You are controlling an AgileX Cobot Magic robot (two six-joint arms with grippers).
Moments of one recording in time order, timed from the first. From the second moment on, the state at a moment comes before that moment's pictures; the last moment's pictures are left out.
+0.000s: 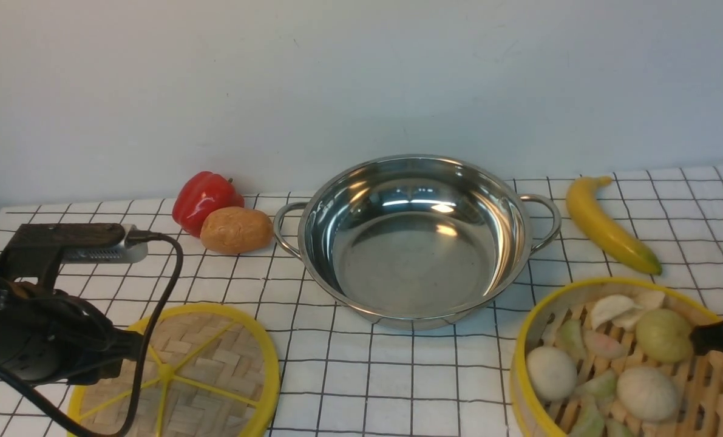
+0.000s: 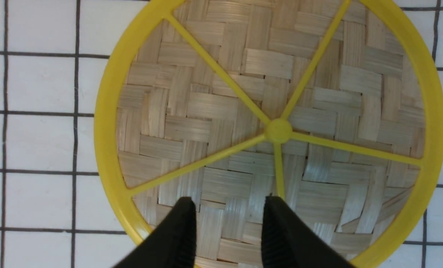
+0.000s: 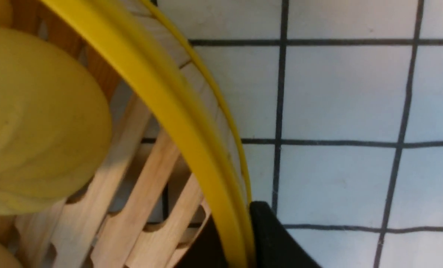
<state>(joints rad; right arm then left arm) -0.06 1.69 -0.89 0.02 0.87 0.12 0.04 1.33 -0.78 -0.09 0.74 0.13</state>
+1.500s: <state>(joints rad) 0.31 2.13 -1.99 0.20 1.24 0.23 0.04 1.33 -0.78 -0.13 0.74 0.13</state>
